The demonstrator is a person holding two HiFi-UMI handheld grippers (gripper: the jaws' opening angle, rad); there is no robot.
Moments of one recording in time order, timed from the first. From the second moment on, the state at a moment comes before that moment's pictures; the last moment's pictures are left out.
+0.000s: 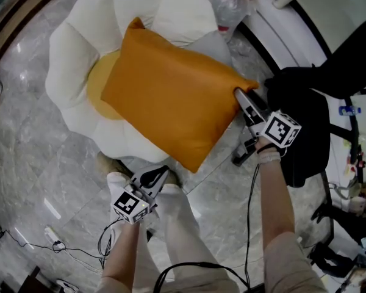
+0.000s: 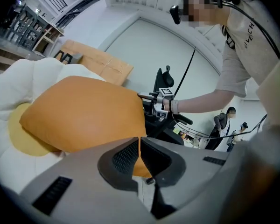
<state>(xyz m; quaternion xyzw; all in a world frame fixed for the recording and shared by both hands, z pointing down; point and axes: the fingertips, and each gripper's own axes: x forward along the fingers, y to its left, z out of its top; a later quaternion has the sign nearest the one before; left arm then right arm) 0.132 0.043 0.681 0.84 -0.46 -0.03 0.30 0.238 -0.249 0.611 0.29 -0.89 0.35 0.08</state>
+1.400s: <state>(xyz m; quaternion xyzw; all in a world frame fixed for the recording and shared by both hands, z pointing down) -0.015 0.065 0.539 0.76 -0.62 -0.07 0.17 -0.080 -0.268 0.455 0.29 -0.80 0.53 0.00</state>
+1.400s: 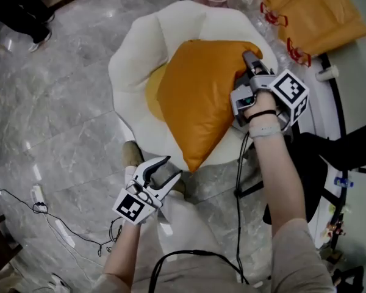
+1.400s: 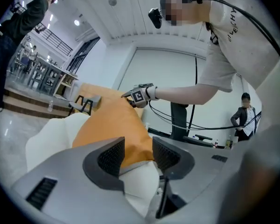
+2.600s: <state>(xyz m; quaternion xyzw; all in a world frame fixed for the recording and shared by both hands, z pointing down) -0.186 0.037 0.528 0.58 -0.80 -0.09 0.15 -0.252 -0.246 0.434 0.17 -0.81 0.56 0.04</state>
